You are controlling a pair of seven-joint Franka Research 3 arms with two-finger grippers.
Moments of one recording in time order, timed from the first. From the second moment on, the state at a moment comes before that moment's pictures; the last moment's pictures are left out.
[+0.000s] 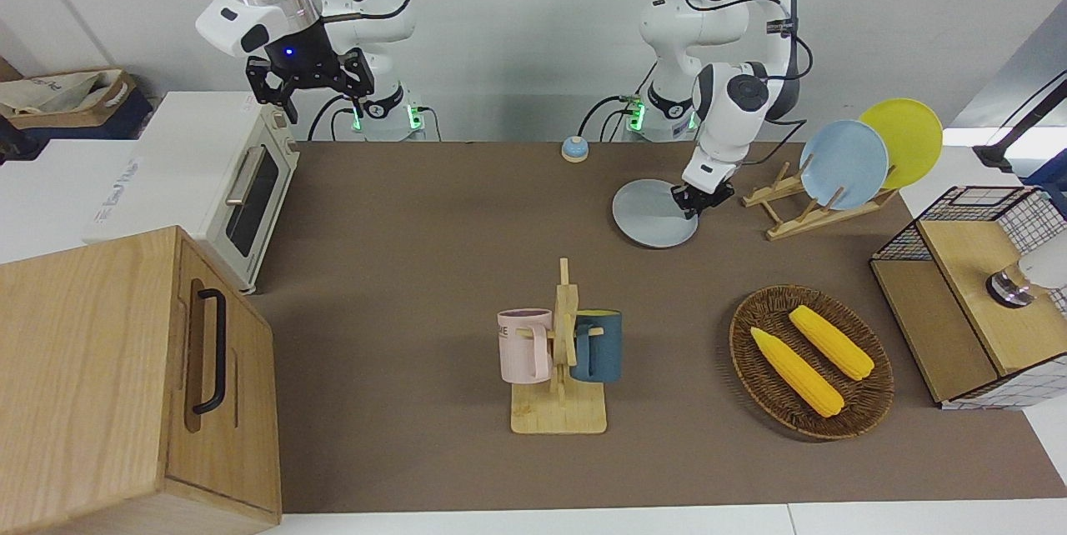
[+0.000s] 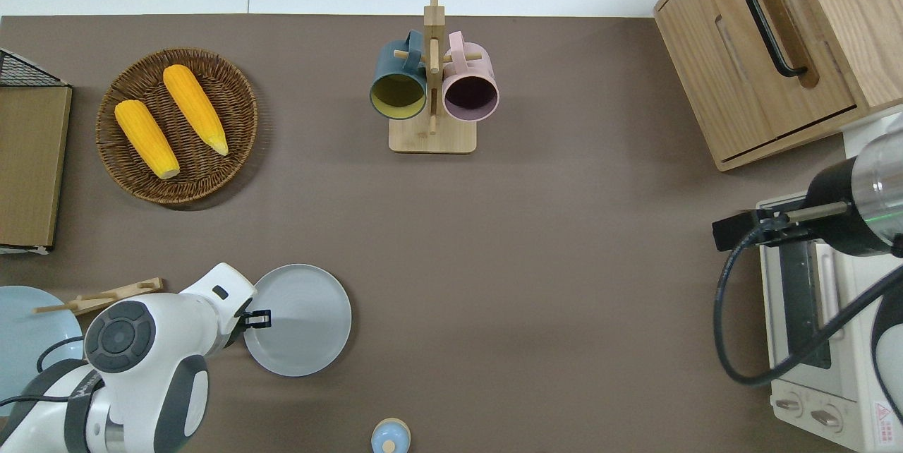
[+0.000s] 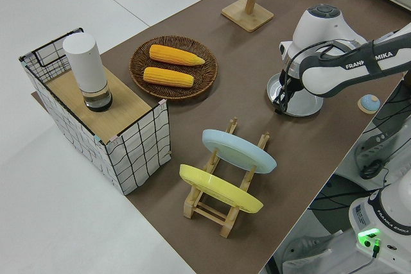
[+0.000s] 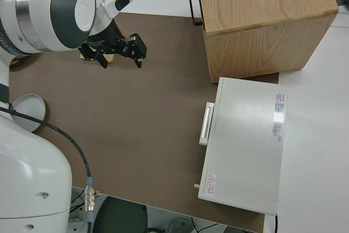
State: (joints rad) left arm 0.02 -0.17 -0.16 -2.64 -0.02 2.45 -0.16; right arm 0.02 -0.01 0.12 -1.47 0.00 1.39 0.03
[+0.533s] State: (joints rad) left arm 0.02 -0.17 -0.20 -2.64 -0.03 2.45 -0.28; right arm 0.02 -0.01 0.12 -1.47 0.00 1.39 0.03
